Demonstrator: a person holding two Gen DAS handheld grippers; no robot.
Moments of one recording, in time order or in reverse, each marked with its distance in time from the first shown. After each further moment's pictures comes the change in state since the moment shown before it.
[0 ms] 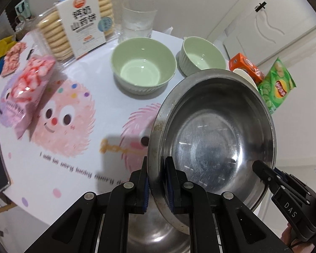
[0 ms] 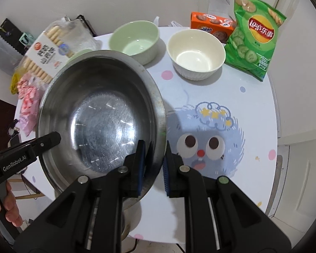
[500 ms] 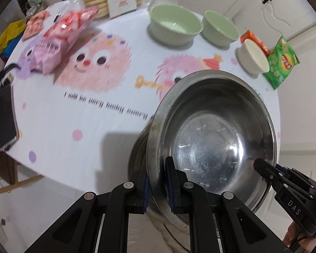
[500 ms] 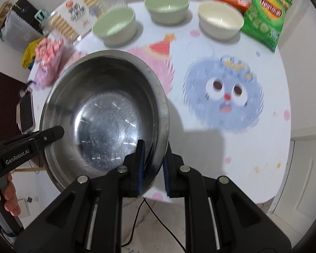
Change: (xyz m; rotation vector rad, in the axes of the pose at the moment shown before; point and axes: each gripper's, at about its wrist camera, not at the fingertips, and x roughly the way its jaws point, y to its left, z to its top) left arm -0.006 0.048 -0.094 -0.025 0.079 0.048; right arm -0.002 0.039 -0.093 -0.073 0.104 0.053
